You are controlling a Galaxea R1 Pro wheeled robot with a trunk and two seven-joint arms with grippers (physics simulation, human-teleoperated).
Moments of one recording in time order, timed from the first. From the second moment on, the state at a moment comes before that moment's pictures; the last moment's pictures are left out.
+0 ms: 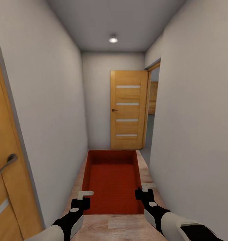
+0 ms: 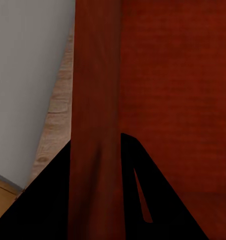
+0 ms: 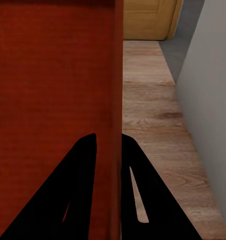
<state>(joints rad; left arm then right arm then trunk) -0.62 -0.10 -0.20 -0.19 0.17 -0.12 0.22 -0.76 0.11 0.02 0.02 0.05 -0.34 -0.14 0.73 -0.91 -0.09</state>
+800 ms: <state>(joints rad) -0.62 -0.10 -0.20 -0.19 0.17 -0.12 0.22 -0.76 0.11 0.02 0.02 0.05 -0.34 -0.14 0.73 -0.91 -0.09</state>
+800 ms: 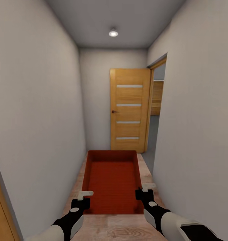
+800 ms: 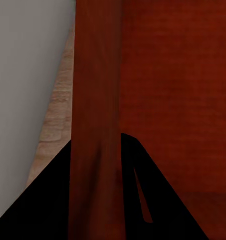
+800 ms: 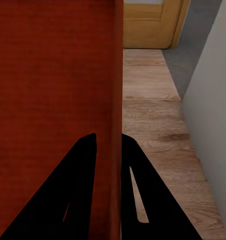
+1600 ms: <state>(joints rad) -0.62 -0.10 -0.20 -0.19 0.17 -0.12 0.22 -0.76 0.11 0.02 0.02 0.05 -0.34 -0.14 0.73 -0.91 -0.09</state>
